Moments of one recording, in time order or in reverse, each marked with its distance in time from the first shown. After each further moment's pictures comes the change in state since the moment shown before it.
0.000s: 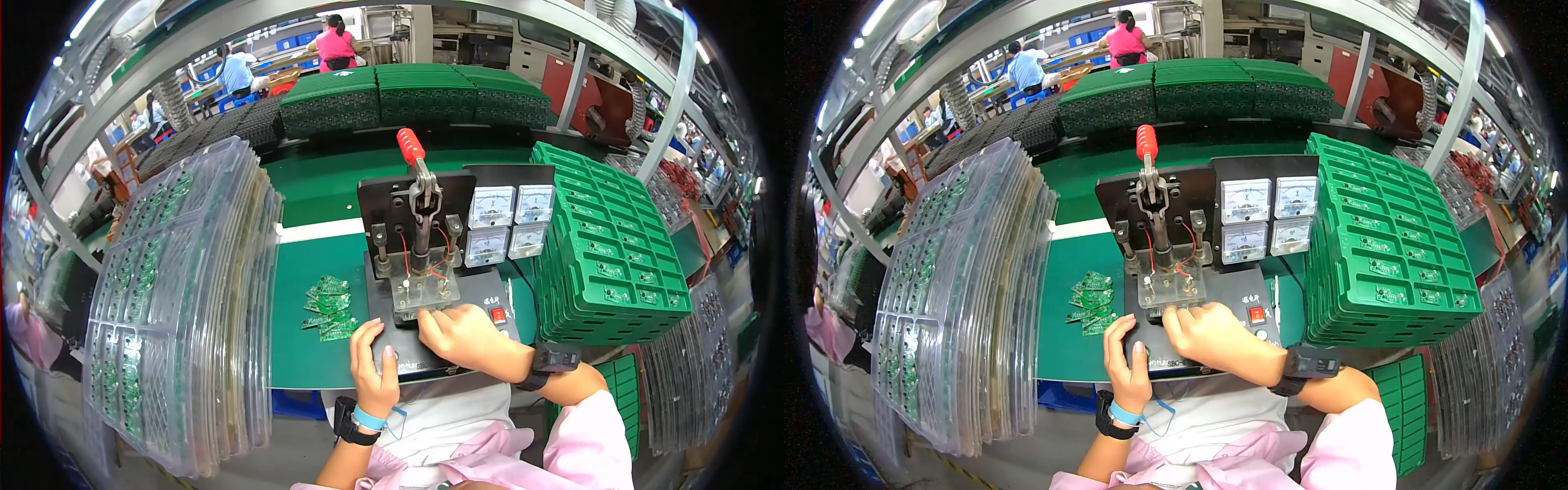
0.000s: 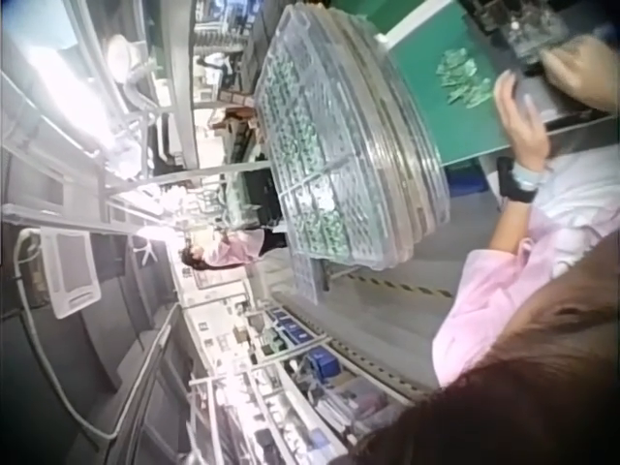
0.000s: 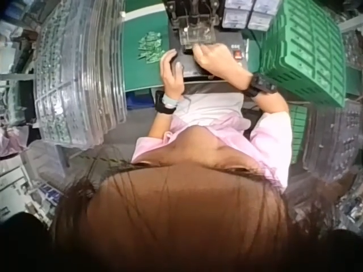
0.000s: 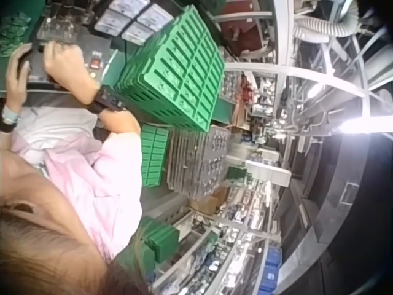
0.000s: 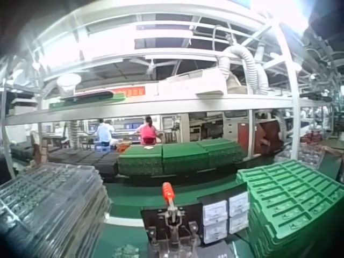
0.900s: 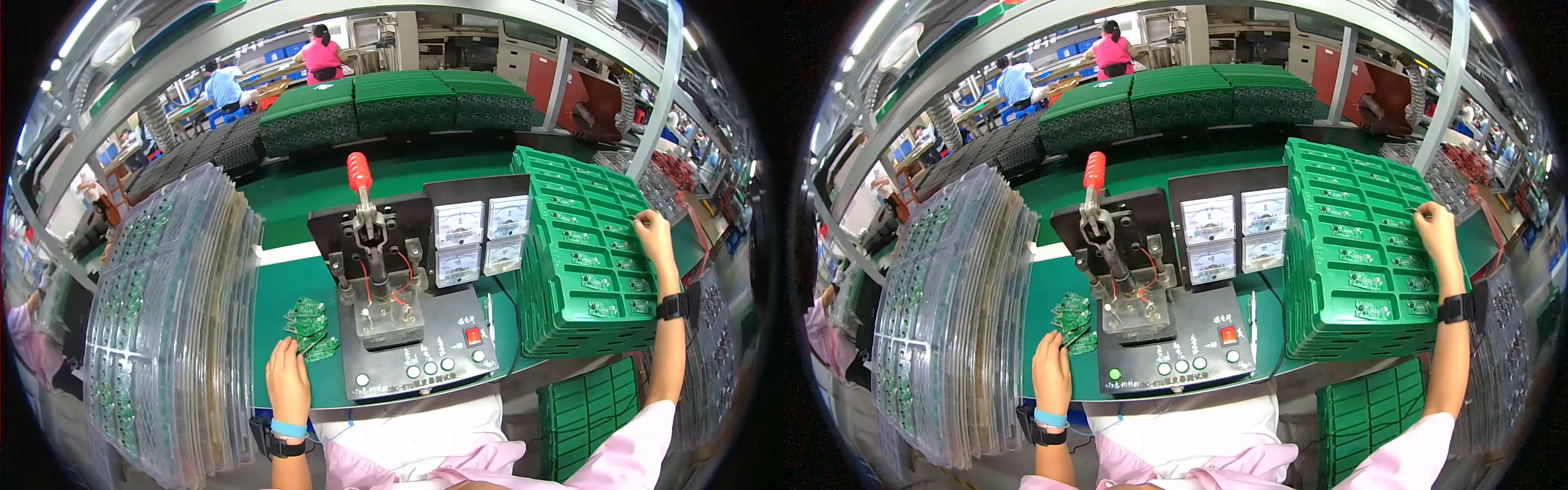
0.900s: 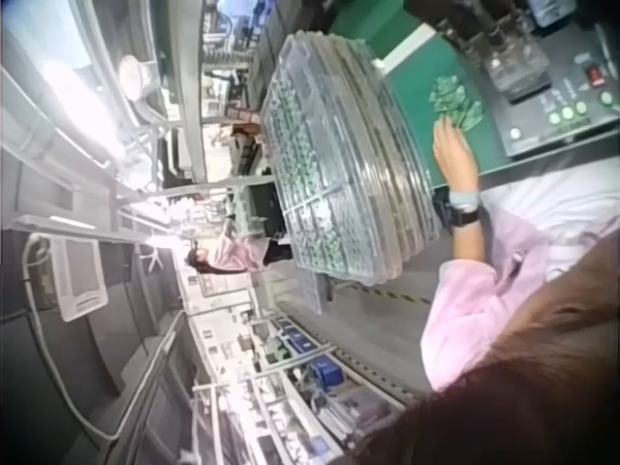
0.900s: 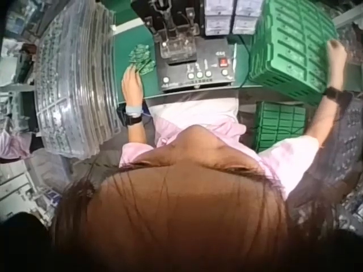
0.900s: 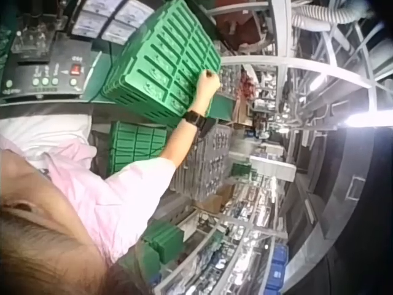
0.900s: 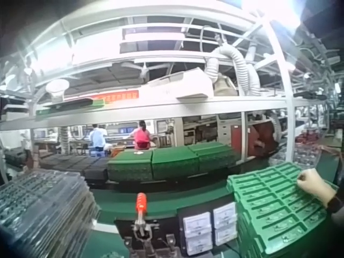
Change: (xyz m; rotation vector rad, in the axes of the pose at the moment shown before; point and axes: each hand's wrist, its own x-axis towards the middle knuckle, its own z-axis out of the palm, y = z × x) left_hand 0.025 -0.051 -0.076 0.814 -0.191 -0.044; right_hand -0.248 0.282 -0.173 -0.246 0.142 1.163
